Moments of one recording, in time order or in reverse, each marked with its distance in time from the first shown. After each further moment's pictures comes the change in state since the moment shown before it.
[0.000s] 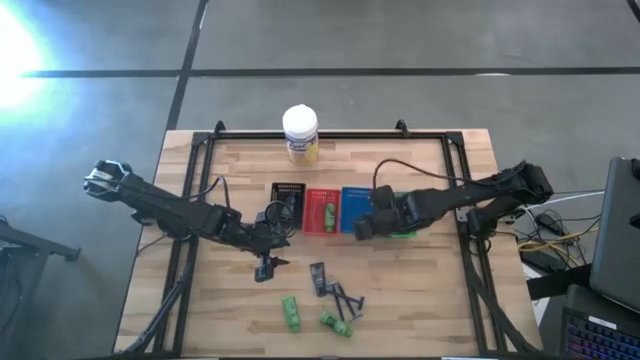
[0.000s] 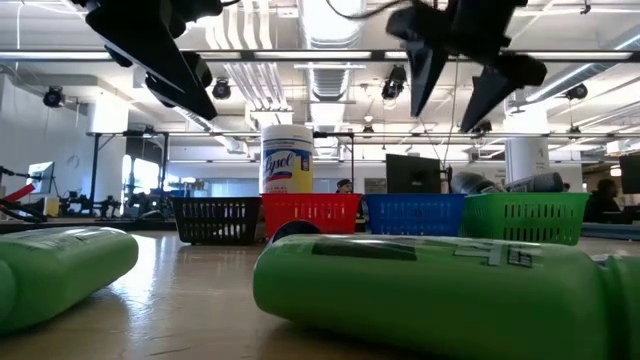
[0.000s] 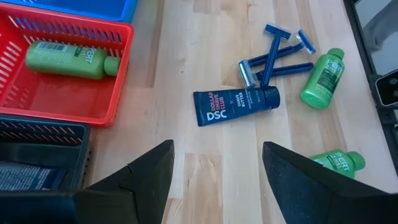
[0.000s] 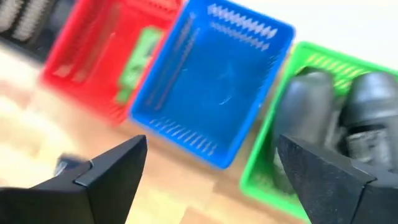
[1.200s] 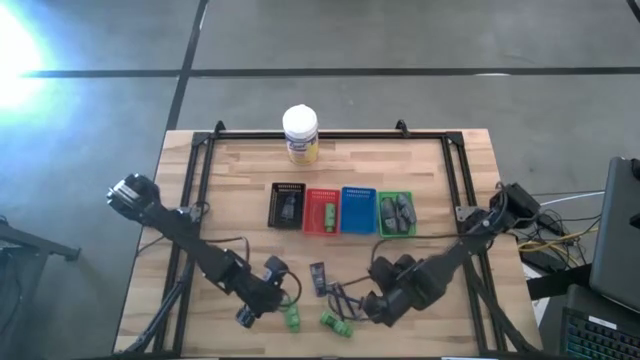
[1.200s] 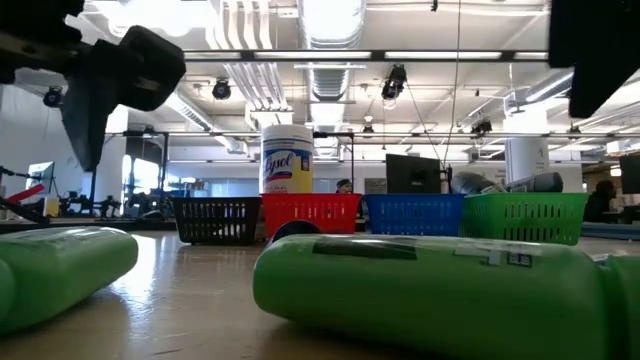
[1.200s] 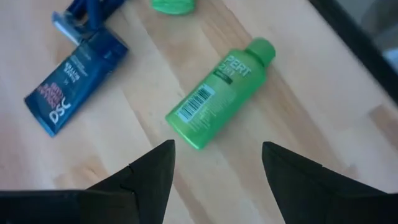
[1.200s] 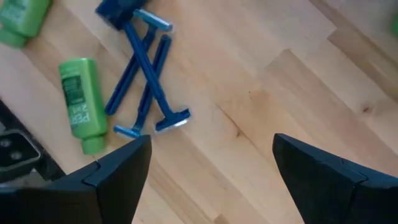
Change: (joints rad) left arm -0.310 0.299 0.090 0.026 0.031 0.303; right arm 0.439 0.208 0.126 0.053 -0.139 0.070
